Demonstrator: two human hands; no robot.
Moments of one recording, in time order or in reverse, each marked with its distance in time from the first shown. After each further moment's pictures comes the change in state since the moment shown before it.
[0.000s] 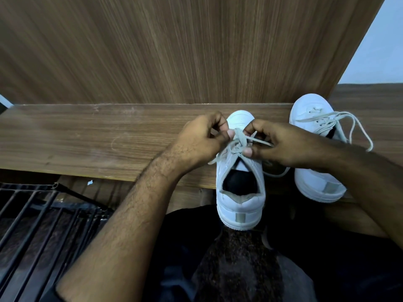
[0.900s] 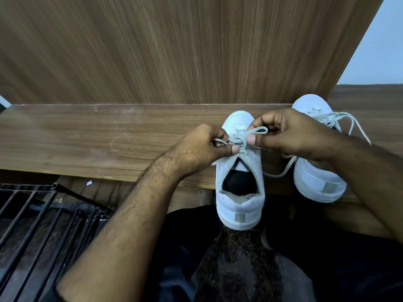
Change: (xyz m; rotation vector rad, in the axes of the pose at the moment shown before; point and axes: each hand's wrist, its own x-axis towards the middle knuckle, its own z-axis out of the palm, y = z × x) left_hand 0.001 -0.007 0.001 0.025 -0.175 -0.110; right_hand -0.004 -0.005 -0.008 0.362 0.090 0.001
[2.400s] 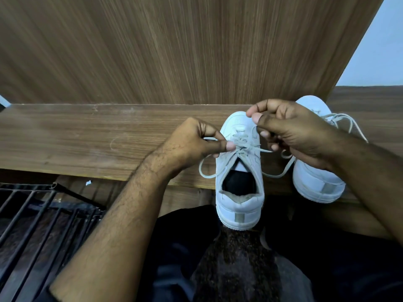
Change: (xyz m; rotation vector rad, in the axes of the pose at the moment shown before) left_hand -0.007 0.003 -0.013 -0.133 0.068 0.020; right_hand 0.000 -0.014 0.006 0.277 0.077 0.043
